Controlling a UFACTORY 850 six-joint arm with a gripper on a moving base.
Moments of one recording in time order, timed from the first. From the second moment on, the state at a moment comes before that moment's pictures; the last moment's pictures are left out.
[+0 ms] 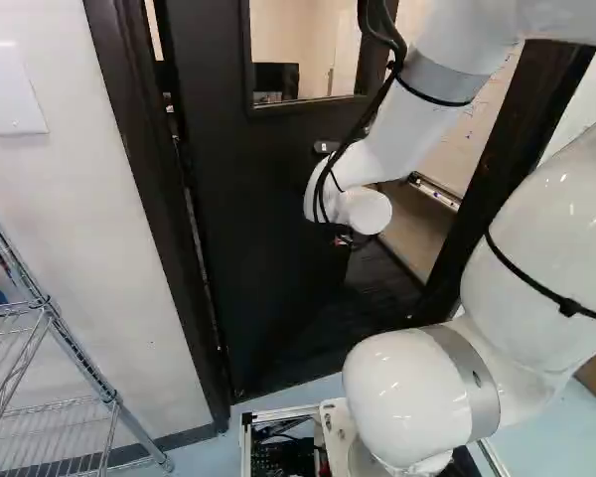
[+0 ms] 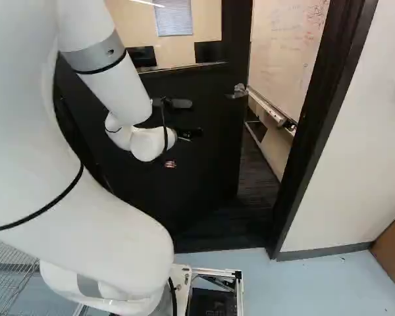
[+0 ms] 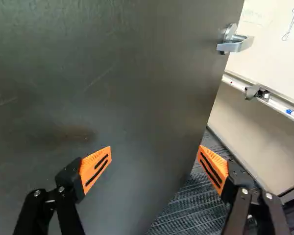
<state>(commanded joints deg) 3.2 5.2 -22.0 8.8 45.1 0.0</state>
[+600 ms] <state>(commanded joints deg) 6.2 2.4 -24.7 13.5 45.1 0.0</state>
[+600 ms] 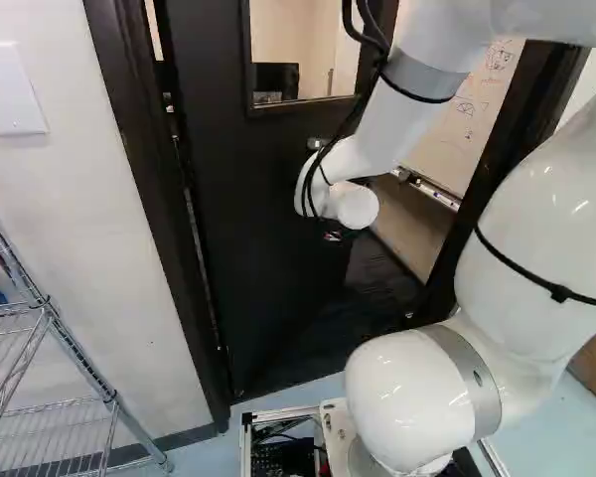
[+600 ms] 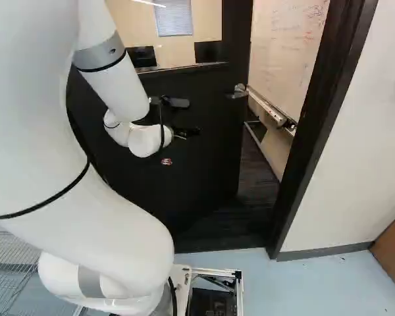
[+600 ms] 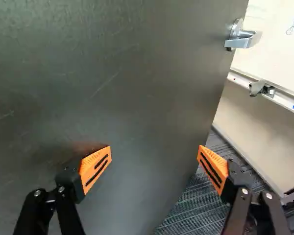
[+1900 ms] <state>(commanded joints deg) 12.8 -4.2 -31.4 22.9 45.1 0.0</state>
